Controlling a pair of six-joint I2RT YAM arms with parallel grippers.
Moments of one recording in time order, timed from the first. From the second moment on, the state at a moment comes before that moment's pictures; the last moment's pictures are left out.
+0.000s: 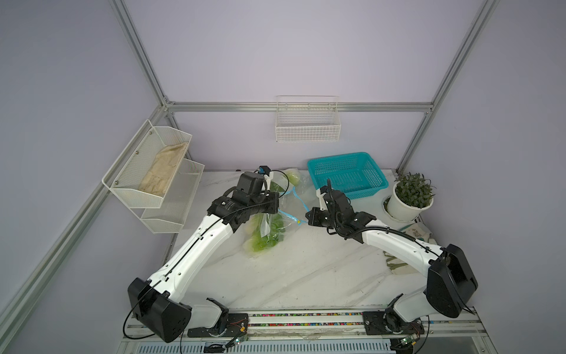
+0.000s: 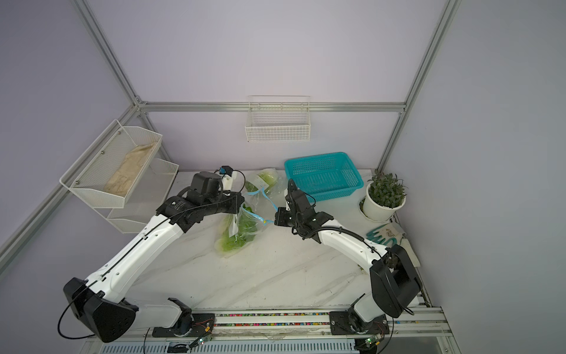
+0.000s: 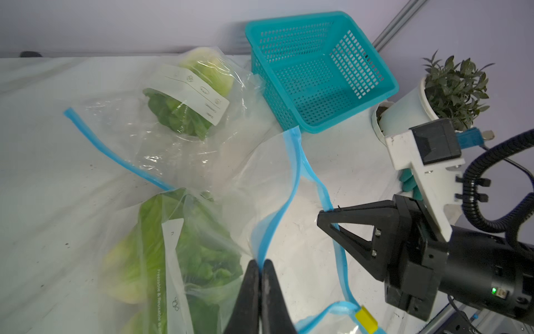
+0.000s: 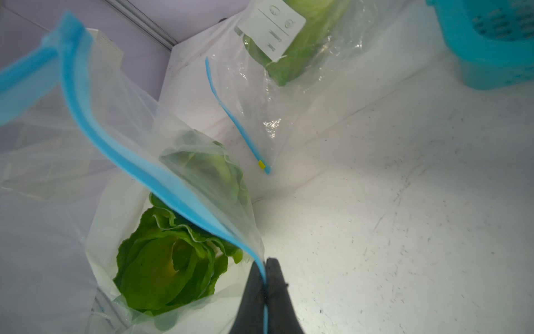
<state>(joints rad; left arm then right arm) -0.51 1.38 1.39 -0.71 0.08 -0.34 0.64 1.50 1.08 -0.25 -0.10 0.69</state>
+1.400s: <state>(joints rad) -0.56 1.43 1.43 -0.66 0.22 -0.34 0.63 1.83 1.17 0.08 -0.60 0.73</state>
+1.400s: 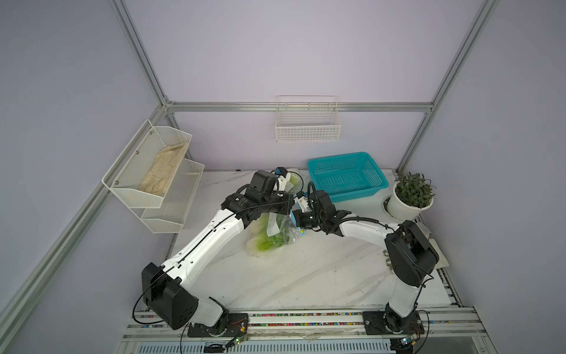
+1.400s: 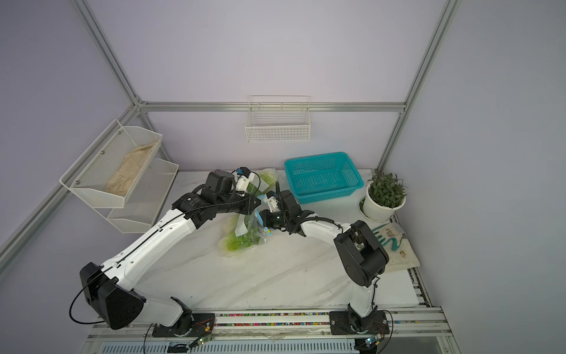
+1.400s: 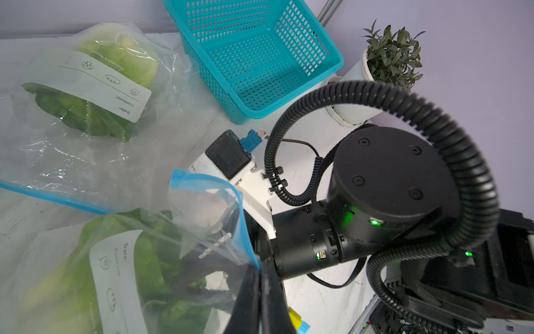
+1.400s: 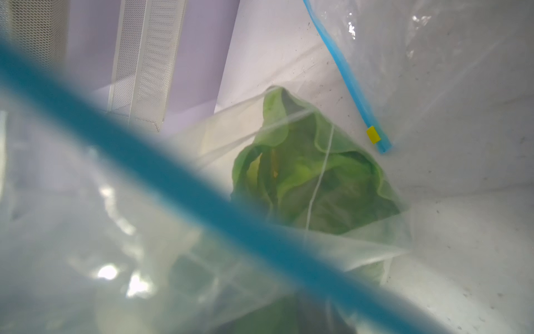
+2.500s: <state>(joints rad) -0.56 1.43 1.39 -0.61 0.30 -0.34 0.65 1.86 1.26 0.03 -0.45 0.81</state>
